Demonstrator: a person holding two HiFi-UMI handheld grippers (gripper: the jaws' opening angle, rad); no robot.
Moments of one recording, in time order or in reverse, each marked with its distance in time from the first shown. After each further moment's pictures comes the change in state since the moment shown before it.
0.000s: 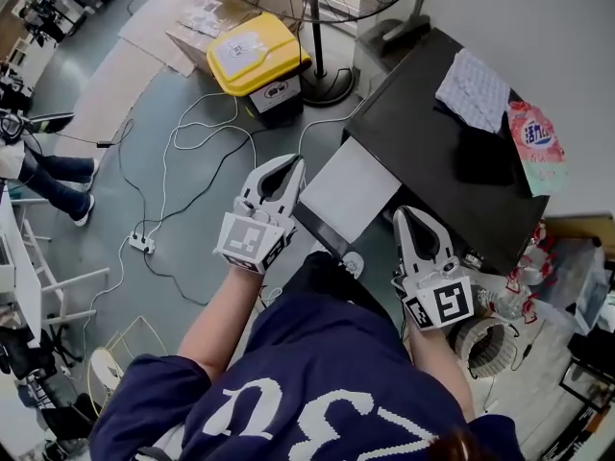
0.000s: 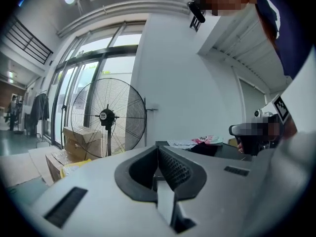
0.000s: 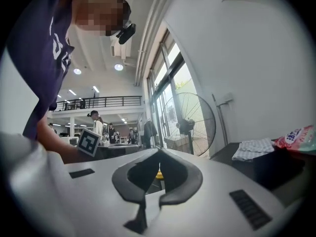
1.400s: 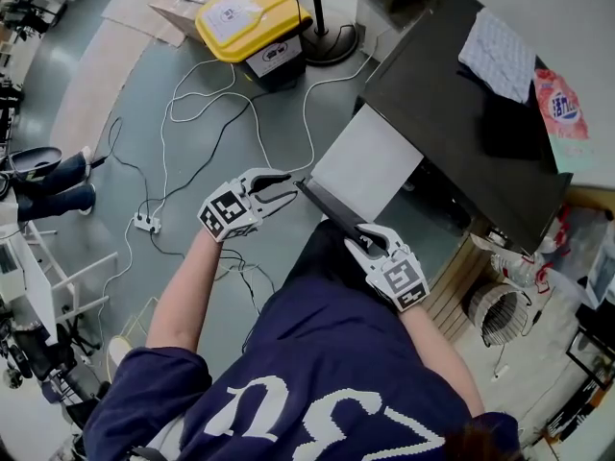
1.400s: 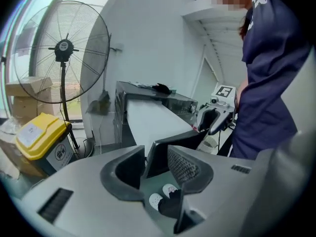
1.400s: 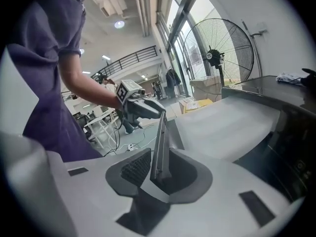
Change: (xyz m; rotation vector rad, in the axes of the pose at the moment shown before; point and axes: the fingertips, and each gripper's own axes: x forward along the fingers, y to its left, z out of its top) left arm -0.059 0.018 -0.213 0.020 0.548 -0.620; right arm 0.012 0.101 -0.237 0.048 0.626 0.317
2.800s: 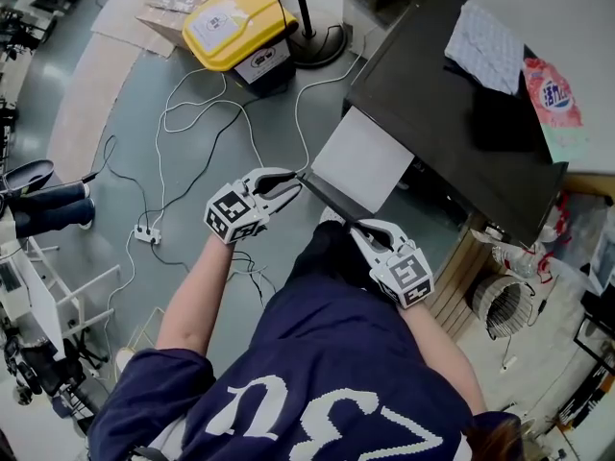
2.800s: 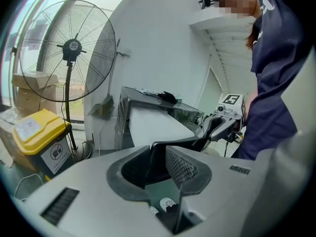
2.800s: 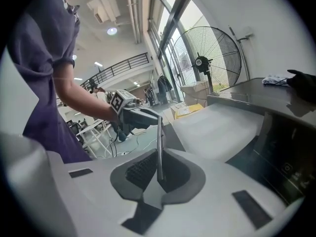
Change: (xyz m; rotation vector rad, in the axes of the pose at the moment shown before) left arm 0.025 0.011 0.028 -0.075 -0.096 0.022; right arm -0.015 -0.028 0.021 0.065 -0.074 -0.076
